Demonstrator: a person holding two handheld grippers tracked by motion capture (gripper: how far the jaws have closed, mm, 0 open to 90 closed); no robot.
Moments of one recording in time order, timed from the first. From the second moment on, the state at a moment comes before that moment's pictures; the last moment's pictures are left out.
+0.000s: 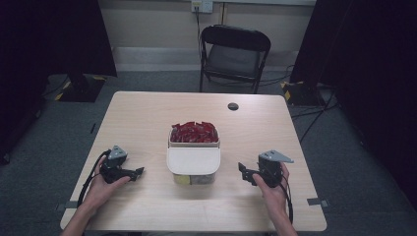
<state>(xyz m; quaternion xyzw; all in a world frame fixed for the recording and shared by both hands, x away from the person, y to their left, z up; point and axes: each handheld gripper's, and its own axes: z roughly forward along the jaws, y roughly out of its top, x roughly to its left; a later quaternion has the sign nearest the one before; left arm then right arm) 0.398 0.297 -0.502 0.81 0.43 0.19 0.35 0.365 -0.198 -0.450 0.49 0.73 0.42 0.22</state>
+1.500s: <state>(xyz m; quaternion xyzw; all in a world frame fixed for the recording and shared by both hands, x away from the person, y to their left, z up) 0.398 0.297 -0.502 0.81 0.43 0.19 0.35 0.352 -0.111 -0.444 0.38 0.80 0.44 0.15</state>
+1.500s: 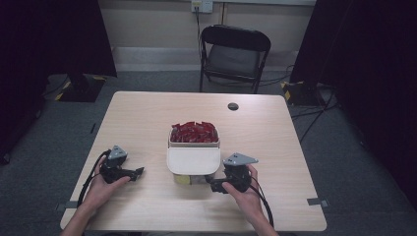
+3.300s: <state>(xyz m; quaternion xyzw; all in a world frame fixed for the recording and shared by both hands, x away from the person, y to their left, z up) 0.398 0.296 -0.502 0.81 0.43 0.19 0.35 0.378 -0.116 -0.409 0.39 0.78 0.48 0.14</state>
